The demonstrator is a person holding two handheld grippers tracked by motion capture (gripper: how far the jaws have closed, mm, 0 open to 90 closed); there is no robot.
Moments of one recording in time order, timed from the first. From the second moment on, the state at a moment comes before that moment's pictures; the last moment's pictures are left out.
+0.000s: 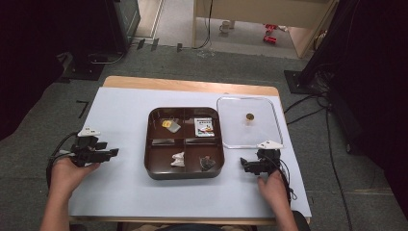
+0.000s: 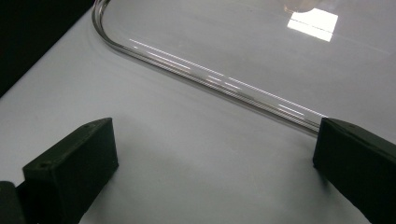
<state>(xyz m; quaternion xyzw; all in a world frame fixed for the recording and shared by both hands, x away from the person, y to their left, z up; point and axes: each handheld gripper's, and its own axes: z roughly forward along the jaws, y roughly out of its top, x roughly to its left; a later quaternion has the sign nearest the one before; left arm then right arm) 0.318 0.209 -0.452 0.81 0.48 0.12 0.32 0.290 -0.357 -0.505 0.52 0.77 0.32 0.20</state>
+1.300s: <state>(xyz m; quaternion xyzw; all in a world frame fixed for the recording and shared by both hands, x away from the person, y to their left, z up) 0.321 0.163 -0.421 0.83 0.41 0.11 0.36 0.289 -0.357 -0.505 0.52 0.77 0.32 0.20</state>
